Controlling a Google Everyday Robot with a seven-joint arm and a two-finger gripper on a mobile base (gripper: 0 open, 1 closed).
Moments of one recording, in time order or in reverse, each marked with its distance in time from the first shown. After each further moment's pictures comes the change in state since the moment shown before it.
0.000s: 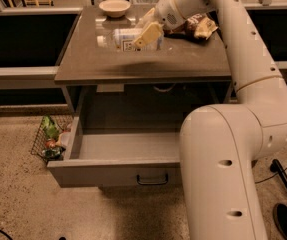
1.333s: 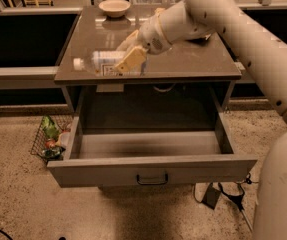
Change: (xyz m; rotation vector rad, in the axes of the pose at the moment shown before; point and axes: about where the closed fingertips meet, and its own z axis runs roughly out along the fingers) arm -0.031 0.113 0.030 -0.087 -0.069 0.008
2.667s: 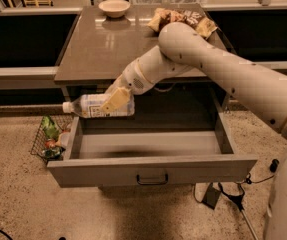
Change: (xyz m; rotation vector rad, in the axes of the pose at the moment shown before) arm 0.060 0.082 0.080 -0.122 0.108 0.192
